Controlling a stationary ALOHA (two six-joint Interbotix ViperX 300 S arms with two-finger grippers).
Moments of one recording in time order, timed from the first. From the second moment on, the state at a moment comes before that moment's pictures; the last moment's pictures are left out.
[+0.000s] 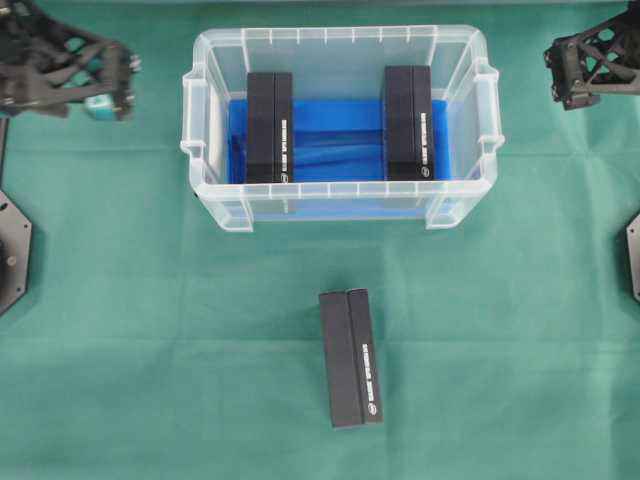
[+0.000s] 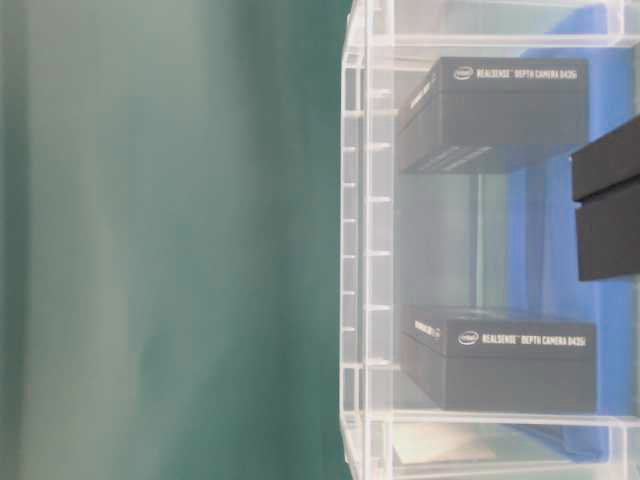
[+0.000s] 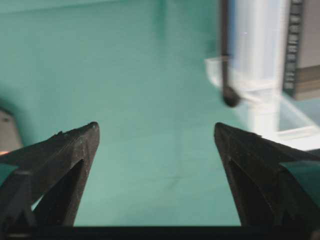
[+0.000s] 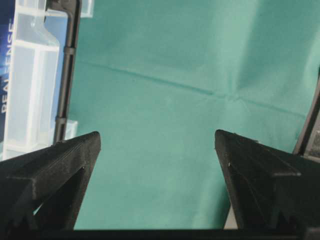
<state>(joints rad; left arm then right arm) 0.38 -0.42 0.39 0.06 1.33 -1.11 -0.44 -0.50 0.50 -0.22 1.29 1.12</state>
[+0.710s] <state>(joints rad) 0.28 -0.02 -0.06 0.07 1.33 -1.18 -0.44 -0.50 0.52 -0.22 1.22 1.12</state>
